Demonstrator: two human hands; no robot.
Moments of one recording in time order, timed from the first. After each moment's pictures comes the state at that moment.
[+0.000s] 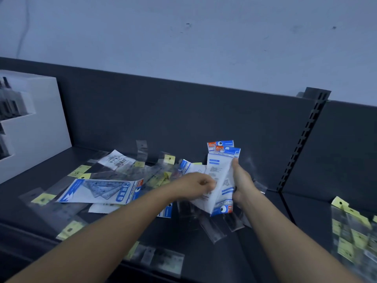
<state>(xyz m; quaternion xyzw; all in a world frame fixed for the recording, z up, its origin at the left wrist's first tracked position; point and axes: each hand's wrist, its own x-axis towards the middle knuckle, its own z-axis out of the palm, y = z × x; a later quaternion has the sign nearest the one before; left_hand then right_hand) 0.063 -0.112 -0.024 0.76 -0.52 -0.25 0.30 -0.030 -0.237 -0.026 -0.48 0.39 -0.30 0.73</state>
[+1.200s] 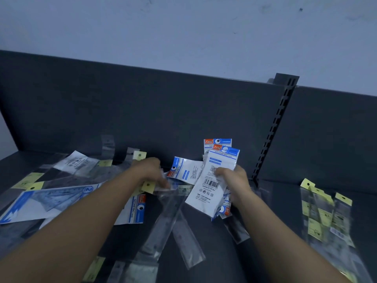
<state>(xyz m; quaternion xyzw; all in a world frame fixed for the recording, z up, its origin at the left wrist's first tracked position) 0.136 -0.154 -0.041 0.88 -0.42 -0.19 0.13 -0.069 -0.267 -0.040 -0.53 0.46 -0.34 0.62</state>
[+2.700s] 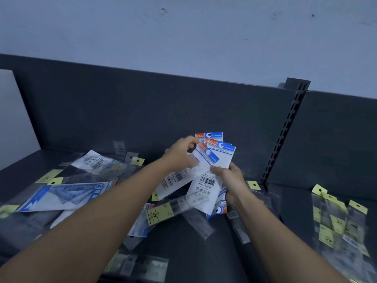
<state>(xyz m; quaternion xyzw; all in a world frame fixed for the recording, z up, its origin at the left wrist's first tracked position) 0.100 -0.169 -0.005 0.75 -0.49 -0.17 0.42 -0.045 -0.251 -0.040 -0.50 0.35 -0.34 0.72</state>
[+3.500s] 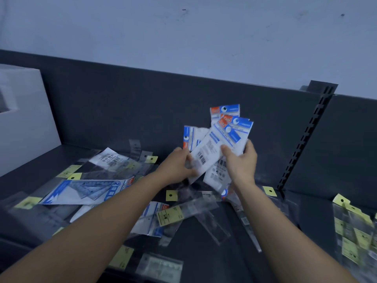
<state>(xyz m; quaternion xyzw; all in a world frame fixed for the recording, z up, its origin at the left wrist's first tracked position) 0.126 -0.135 -0.032 0.79 -0.50 -0.06 0.34 -0.016 -0.233 -0.005 -0.62 0.29 -0.52 0.51</state>
